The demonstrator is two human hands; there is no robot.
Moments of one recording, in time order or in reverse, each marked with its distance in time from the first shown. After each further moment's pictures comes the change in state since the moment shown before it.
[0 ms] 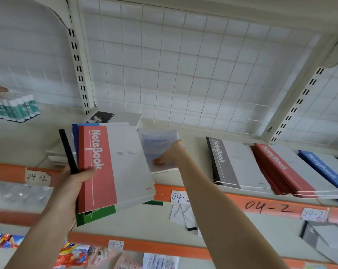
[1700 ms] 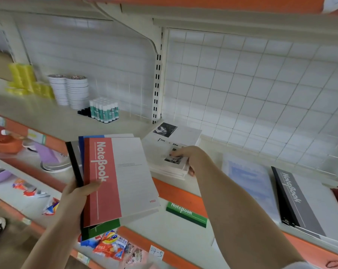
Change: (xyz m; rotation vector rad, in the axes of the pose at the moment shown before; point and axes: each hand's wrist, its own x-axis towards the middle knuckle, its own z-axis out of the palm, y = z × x) left_hand -0.020 0.008 -0.112 -0.076 0.336 0.078; right_hand -0.024 -0.116 0.007 0.725 -0.291 -0.052
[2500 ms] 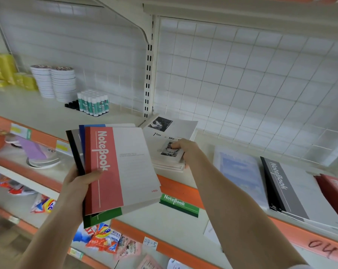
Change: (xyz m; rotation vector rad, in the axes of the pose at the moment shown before) left_hand 0.004 -0.004 0.013 -0.070 -0.100 -0.019; right_hand 0.015 0.010 0.004 0.335 0.155 0.099
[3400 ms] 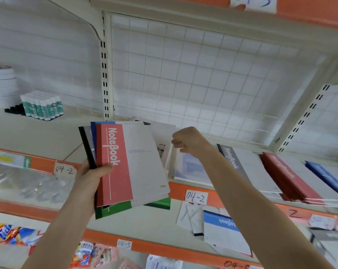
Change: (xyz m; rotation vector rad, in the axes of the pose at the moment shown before) left_hand -0.013 -0.015 0.073 -0.036 -0.261 -0.057; right_hand -0.078 -0.014 -0.099 -0.291 0.108 -0.247
